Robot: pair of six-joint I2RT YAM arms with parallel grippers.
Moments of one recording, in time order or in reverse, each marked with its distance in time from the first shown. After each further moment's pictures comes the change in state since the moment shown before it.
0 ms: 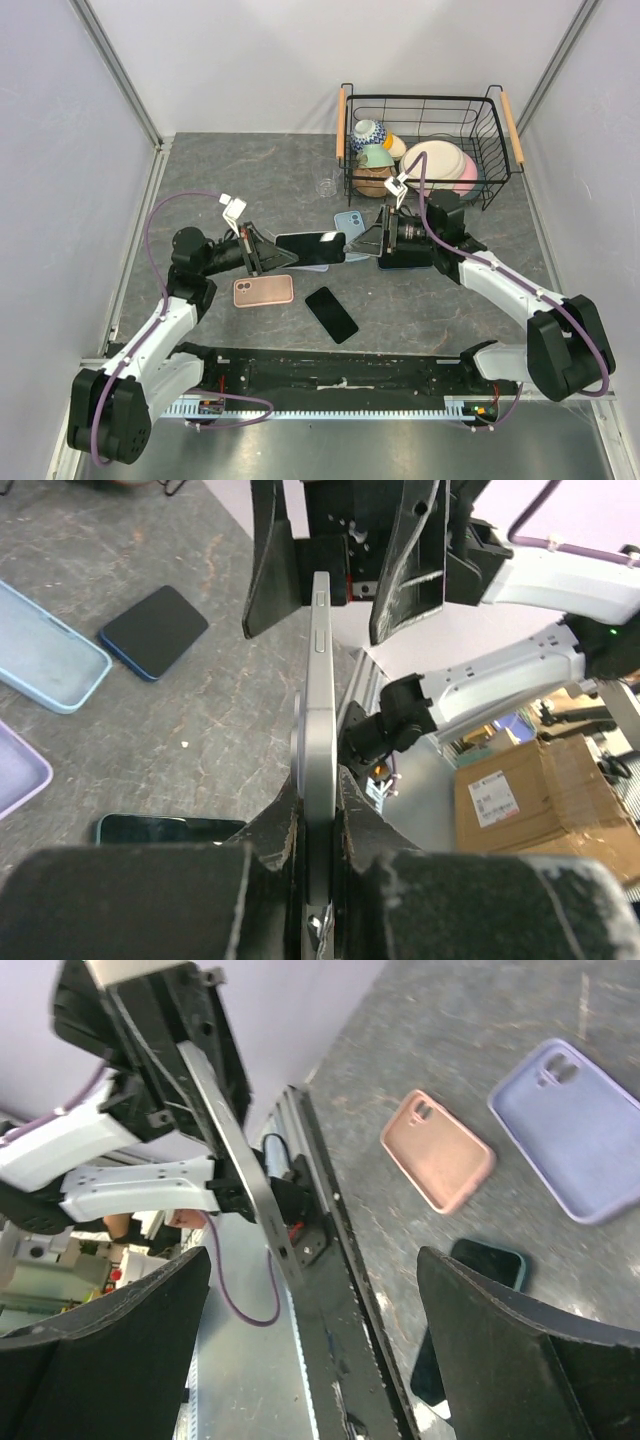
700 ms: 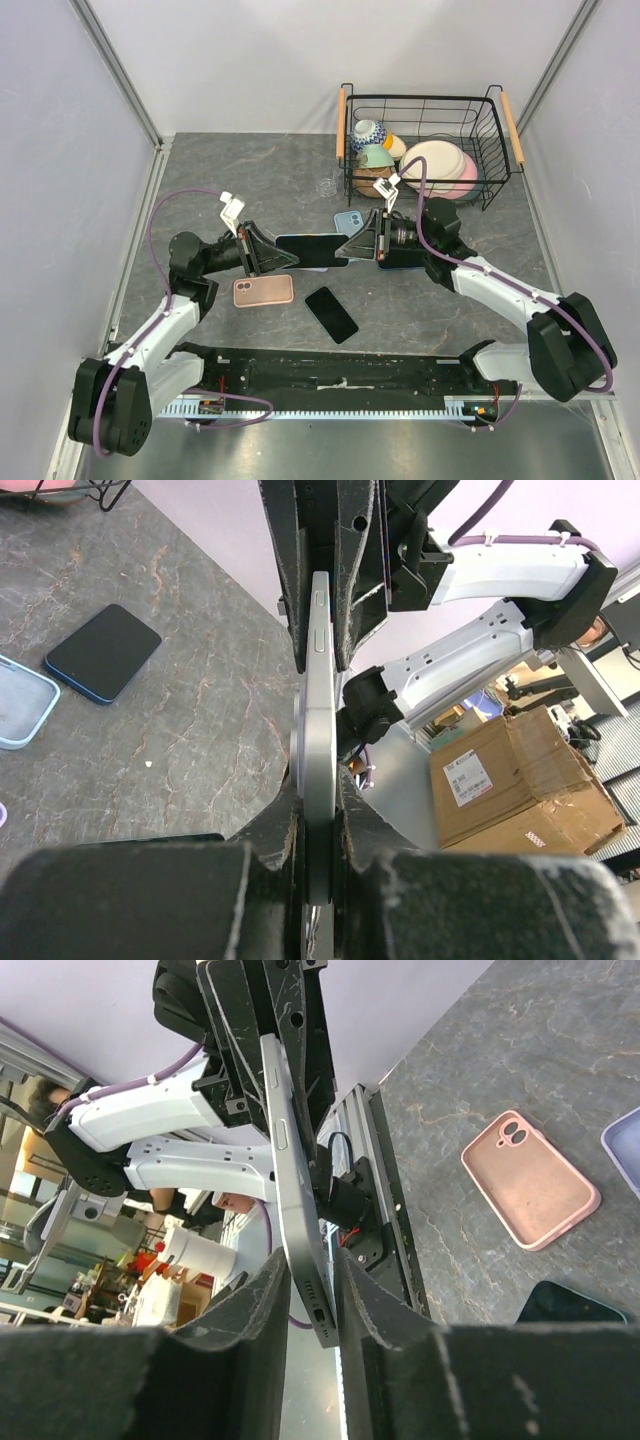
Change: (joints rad) left arm 0.000 0.042 -0.032 0.279 0.101 -0.140; right arm 0.104 -0.004 -0.034 0.313 -0.040 0.190
